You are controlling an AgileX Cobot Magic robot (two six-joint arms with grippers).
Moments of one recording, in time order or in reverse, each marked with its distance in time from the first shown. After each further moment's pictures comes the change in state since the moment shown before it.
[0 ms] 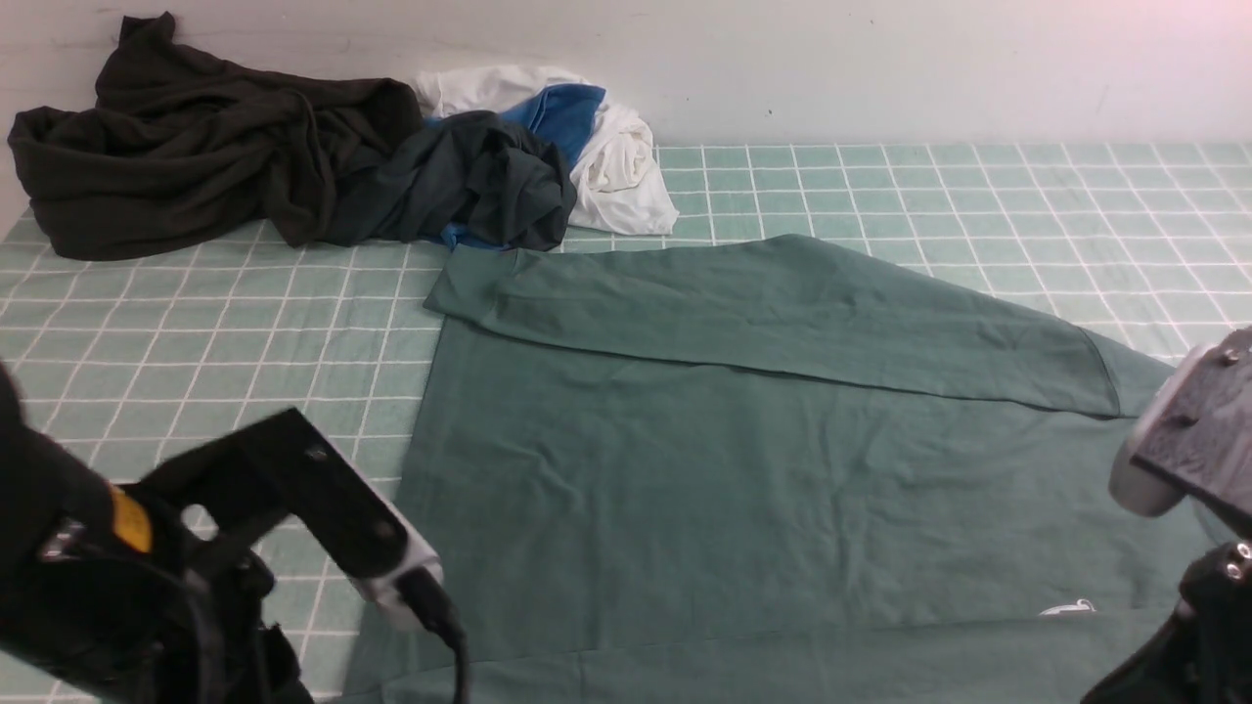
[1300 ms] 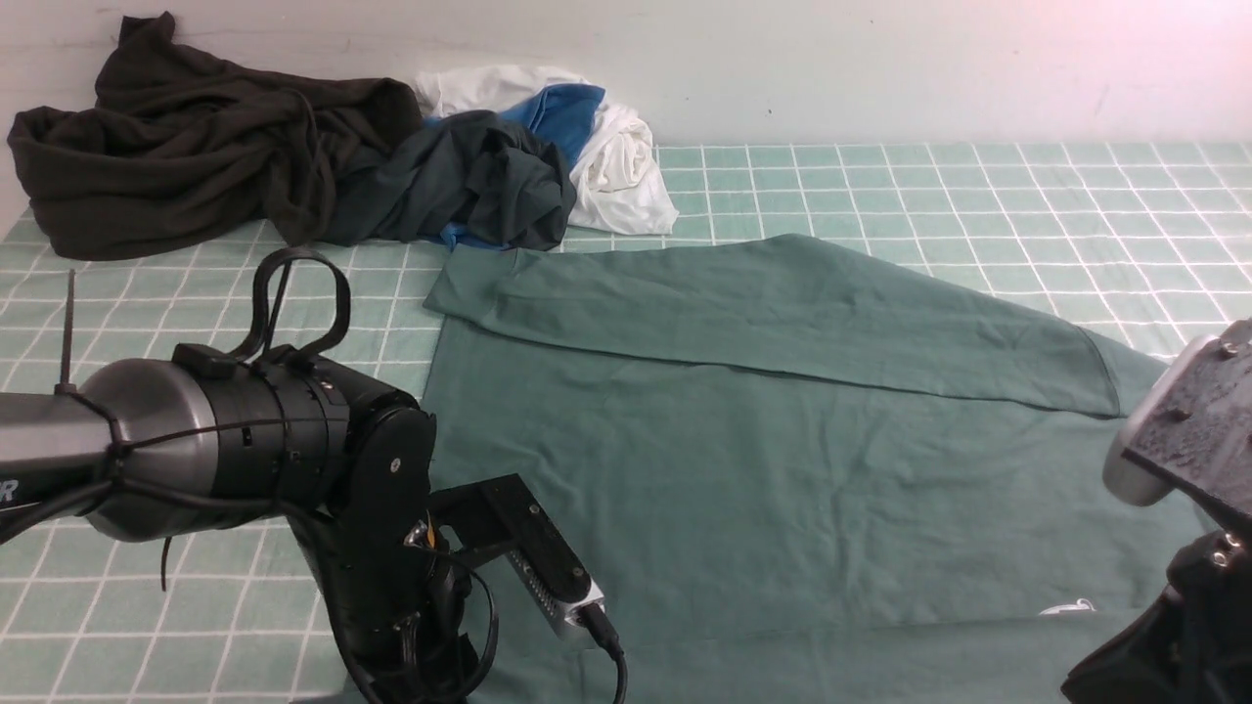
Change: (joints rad) right arm 0.005 0.001 0.016 -0.013 -0.083 0.013; left arm -0.085 0.545 -0.101 0.104 -0.272 0.000
